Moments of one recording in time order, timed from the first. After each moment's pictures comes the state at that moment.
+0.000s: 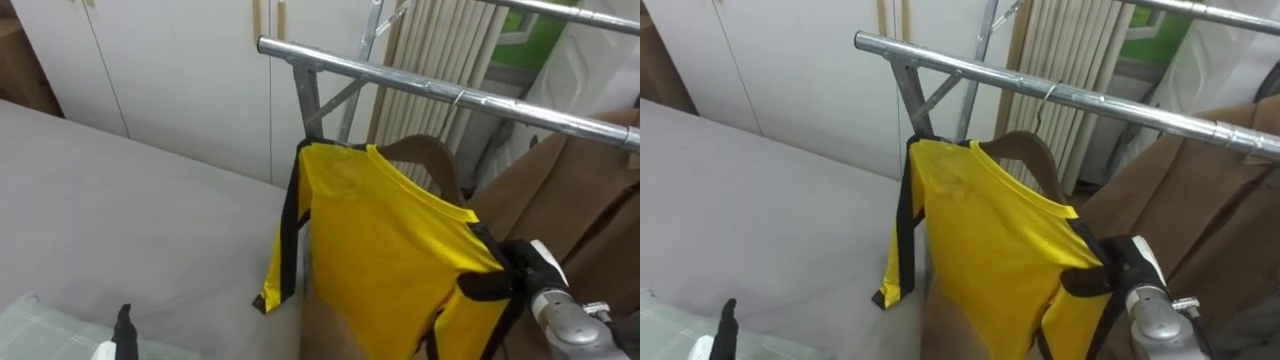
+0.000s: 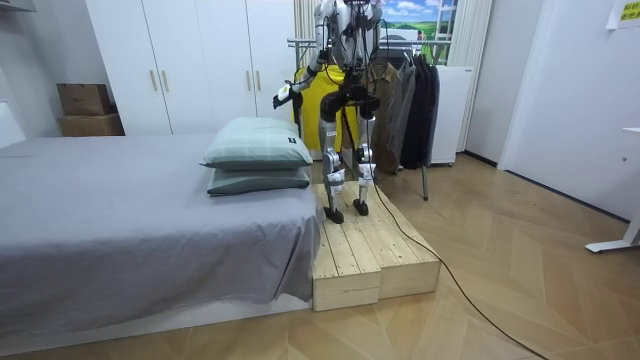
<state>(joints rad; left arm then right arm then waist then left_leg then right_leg) 0.10 0.22 -0.01 0.49 0.24 -0.01 0.38 -0.44 -0.38 0.07 0.94 0.00 0.01 -0.05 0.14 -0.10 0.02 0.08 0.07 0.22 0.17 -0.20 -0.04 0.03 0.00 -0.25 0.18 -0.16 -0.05</state>
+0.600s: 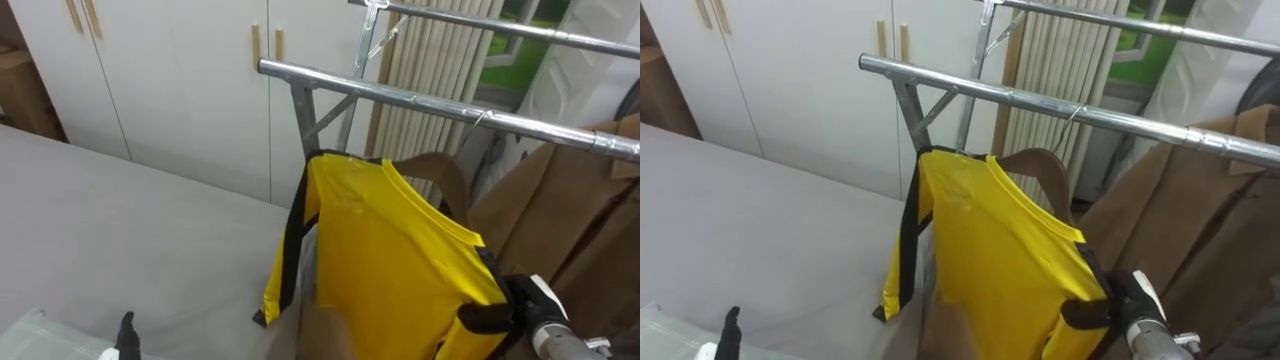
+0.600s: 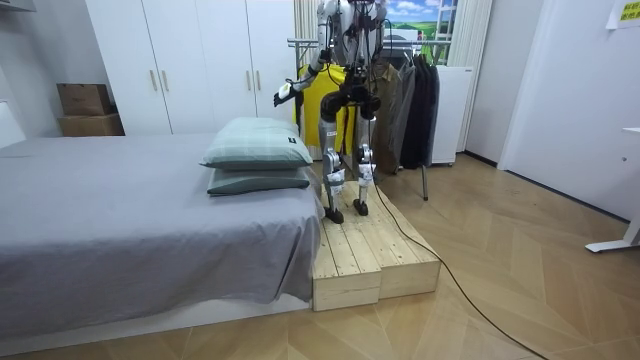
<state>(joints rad) 0.11 0.22 -0.02 0.51 0.24 -0.01 0.38 -0.40 -0.37 0.07 1.02 0.02 -0.02 -0.03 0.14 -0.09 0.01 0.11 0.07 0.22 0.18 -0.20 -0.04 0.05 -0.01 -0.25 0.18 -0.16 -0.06</state>
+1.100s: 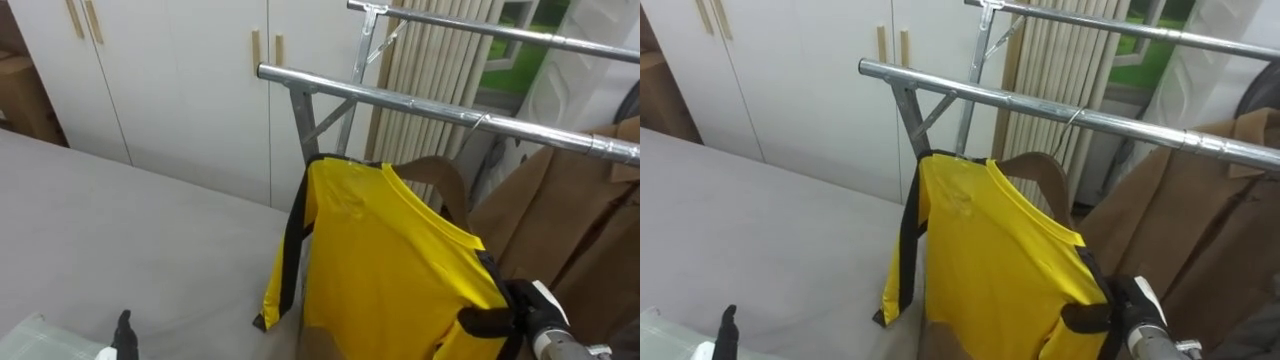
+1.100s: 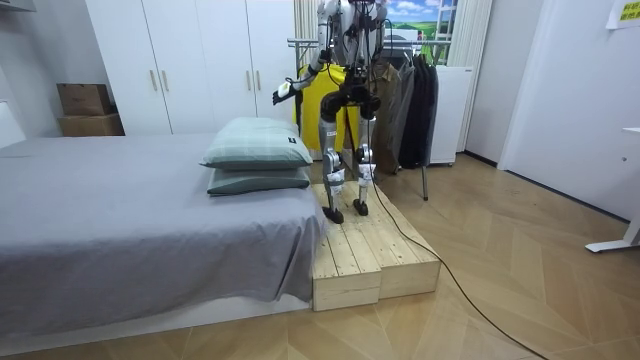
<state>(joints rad) 0.11 0.22 -0.03 0.51 0.24 -0.01 0.41 -0.38 -0.37 0.07 1.02 0.05 -0.03 -0.05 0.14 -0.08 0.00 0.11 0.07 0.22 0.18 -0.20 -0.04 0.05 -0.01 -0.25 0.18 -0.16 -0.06</state>
